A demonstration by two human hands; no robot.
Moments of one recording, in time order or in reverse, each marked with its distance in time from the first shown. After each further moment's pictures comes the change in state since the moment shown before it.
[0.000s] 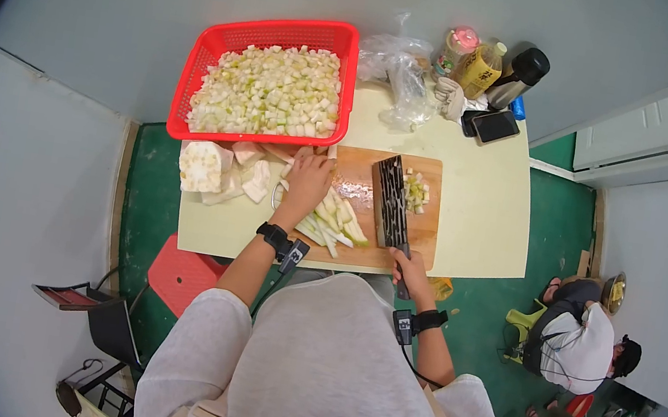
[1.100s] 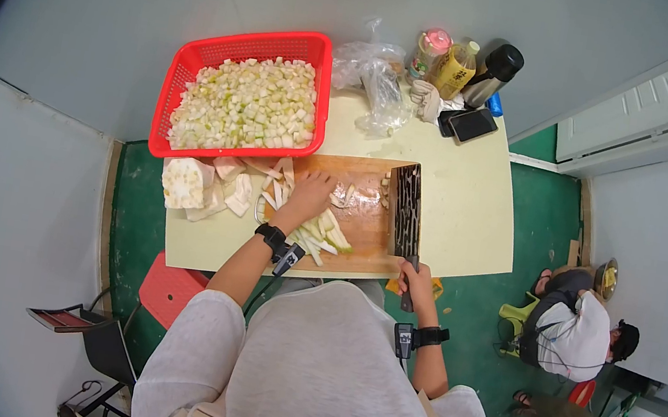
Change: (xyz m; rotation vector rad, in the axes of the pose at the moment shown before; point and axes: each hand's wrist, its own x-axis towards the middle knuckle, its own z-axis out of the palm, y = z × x) left_hand 0.016 0.020 0.017 0.101 -0.376 0.193; right_hand -0.032 -0.004 -0.025 0.108 0.193 -0.077
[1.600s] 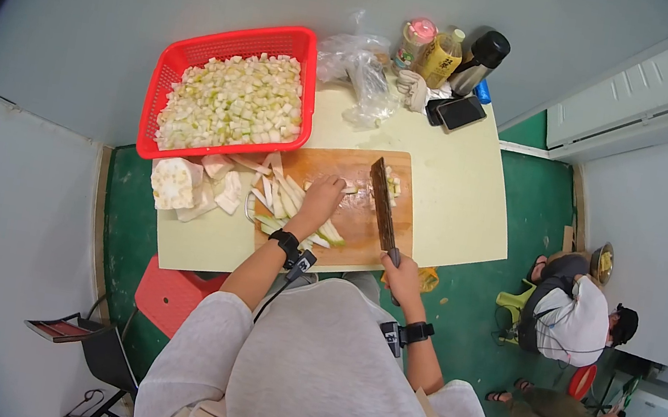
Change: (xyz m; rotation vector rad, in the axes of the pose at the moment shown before) left_hand 0.011 0.041 0.034 -0.339 0.195 -0.045; right_hand -0.012 -0.003 0.022 -0.399 0.109 -0.091
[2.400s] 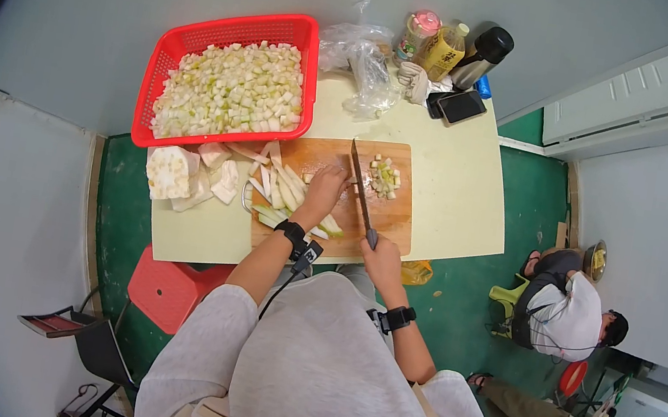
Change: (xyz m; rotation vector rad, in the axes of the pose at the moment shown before) left_hand 0.005 0.005 0.012 -0.074 0.101 -0.044; right_hand 0.019 -0.004 0.043 -0.355 0.077 -0.148
